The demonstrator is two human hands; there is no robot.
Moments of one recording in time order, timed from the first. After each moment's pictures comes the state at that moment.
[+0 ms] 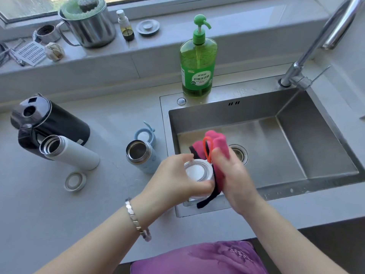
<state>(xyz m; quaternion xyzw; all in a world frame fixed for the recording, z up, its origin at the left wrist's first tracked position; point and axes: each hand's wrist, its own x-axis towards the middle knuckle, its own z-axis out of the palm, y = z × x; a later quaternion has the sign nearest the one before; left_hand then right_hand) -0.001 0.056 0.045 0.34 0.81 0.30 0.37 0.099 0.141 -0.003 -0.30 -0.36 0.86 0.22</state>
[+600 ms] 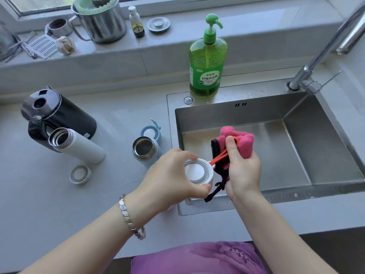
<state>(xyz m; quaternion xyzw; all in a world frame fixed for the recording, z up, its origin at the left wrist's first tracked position) -0.012 0.044 0.047 0.40 0.83 0.22 0.31 0.080 0.142 0.004 -0.49 -0.32 0.72 0.38</state>
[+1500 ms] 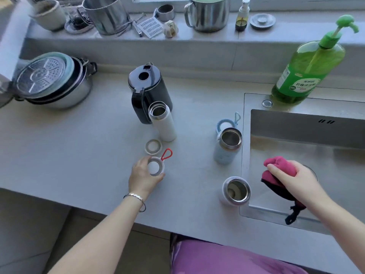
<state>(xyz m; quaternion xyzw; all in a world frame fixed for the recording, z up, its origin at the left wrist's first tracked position) -0.147 -0.180 -0.114 0.09 0.95 0.29 0.10 0.052 0.119 -0.039 -0.45 -0.75 0.49 0.00</state>
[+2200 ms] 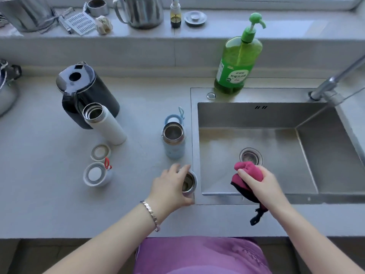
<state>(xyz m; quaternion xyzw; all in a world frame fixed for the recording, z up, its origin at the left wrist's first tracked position) -0.032 -0.041 -0.056 0.41 0.87 0.06 0.27 0.126 0.130 -0.048 -0.50 -0.65 0.57 0.06</state>
